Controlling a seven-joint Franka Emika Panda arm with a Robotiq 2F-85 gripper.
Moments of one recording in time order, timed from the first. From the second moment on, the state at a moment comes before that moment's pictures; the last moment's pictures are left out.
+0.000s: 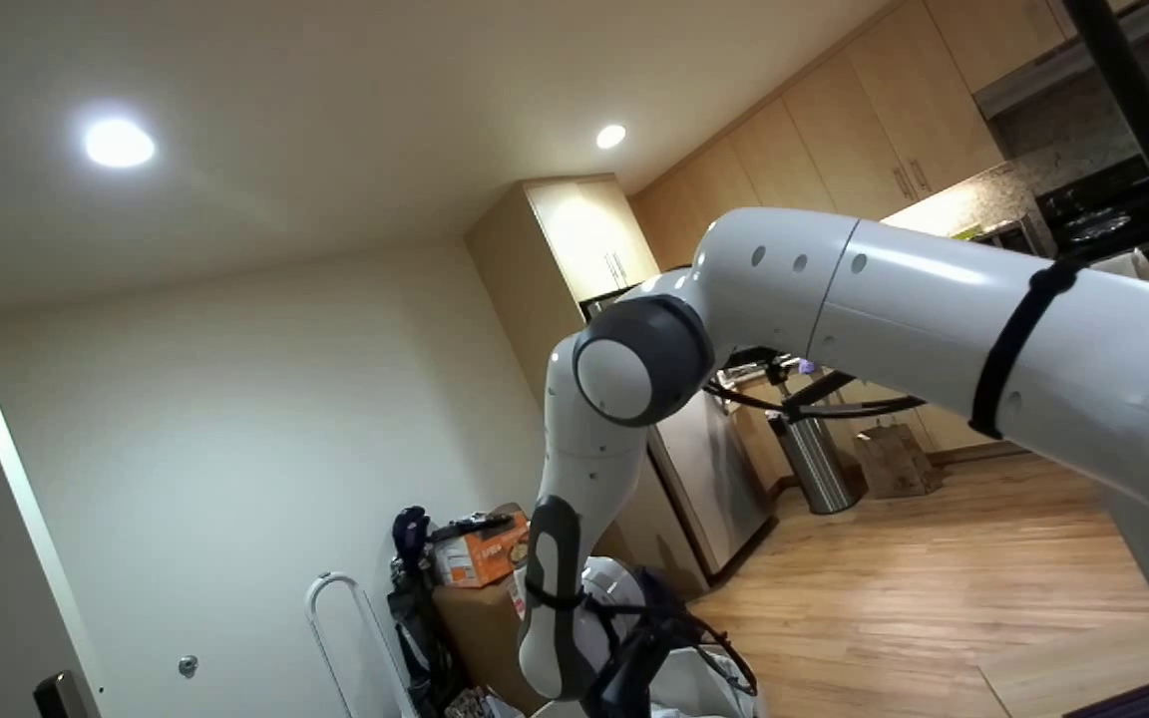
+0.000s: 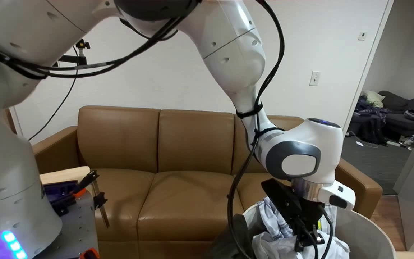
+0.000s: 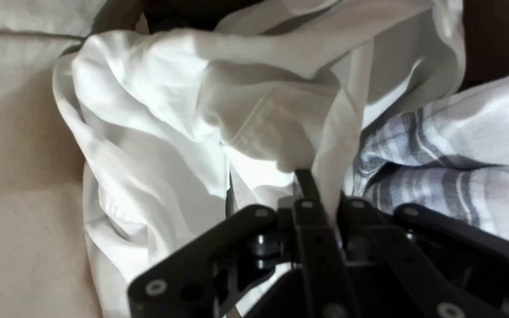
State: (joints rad) arm -0.31 0.83 -0.17 -1.74 0.07 2.60 -0.02
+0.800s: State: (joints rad) arm -0.36 0.49 -0.12 -1.95 0.03 2.70 -0.27
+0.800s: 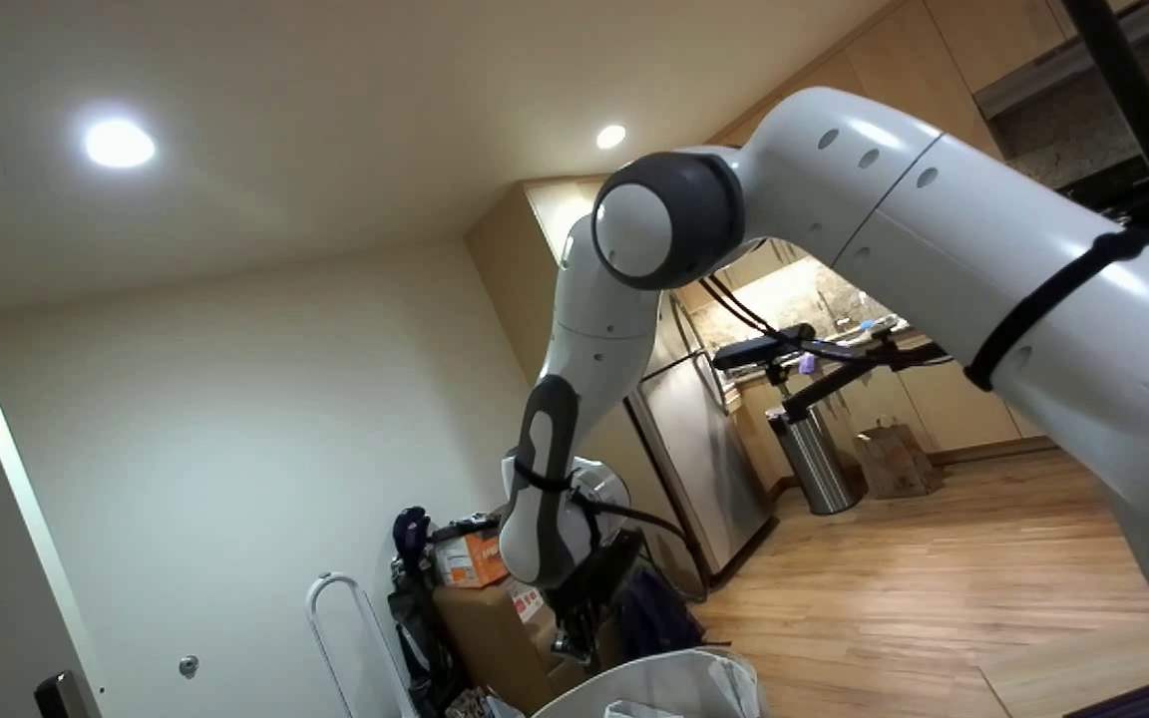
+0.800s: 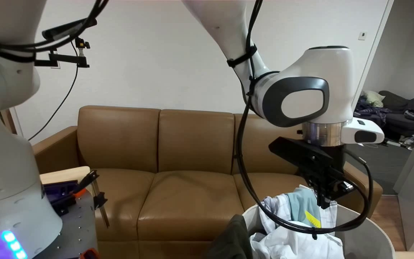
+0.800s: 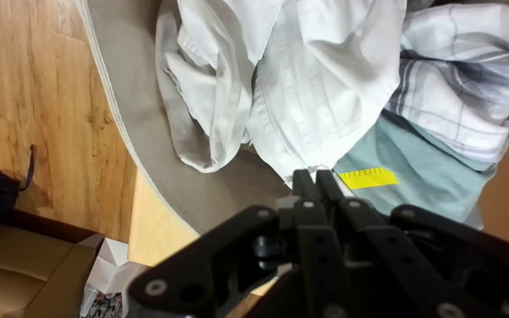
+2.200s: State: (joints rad) arm -0.34 0.72 -0.11 -1.64 0.03 2.45 -0.27
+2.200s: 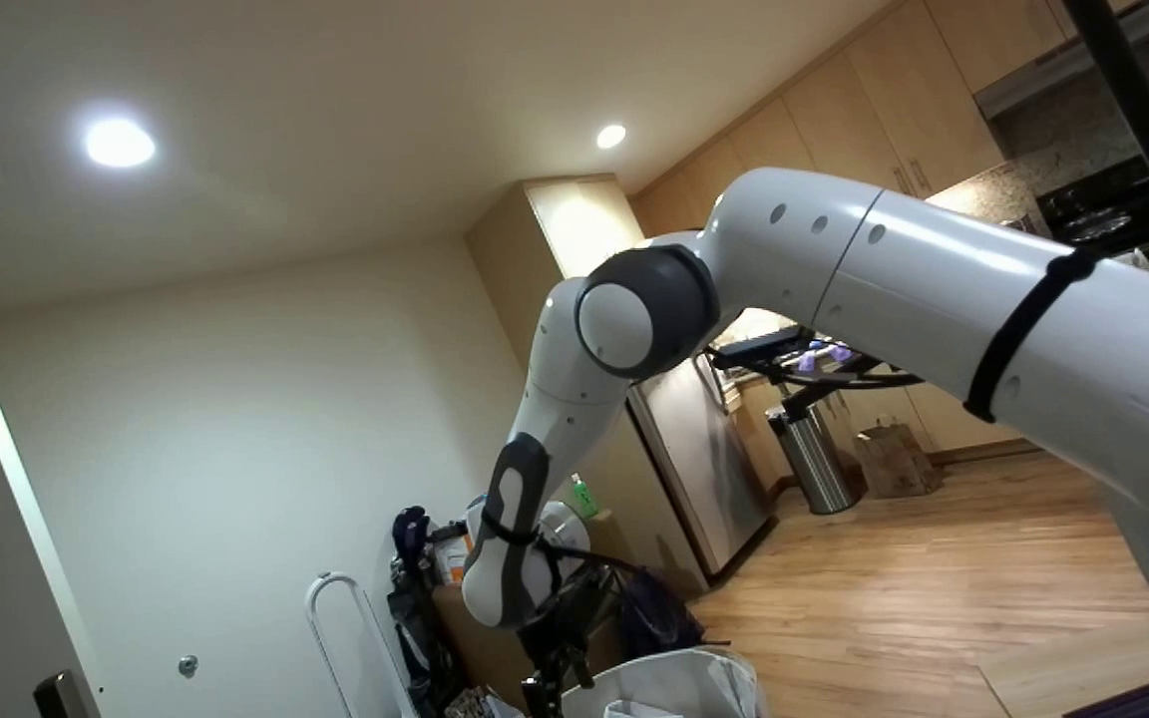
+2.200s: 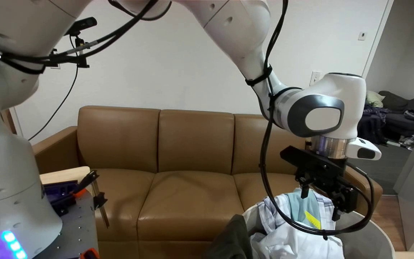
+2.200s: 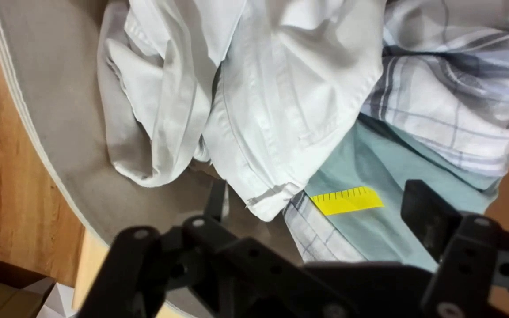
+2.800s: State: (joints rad) arm -0.34 0.77 -0.09 -1.48 0.04 2.16 -0.27
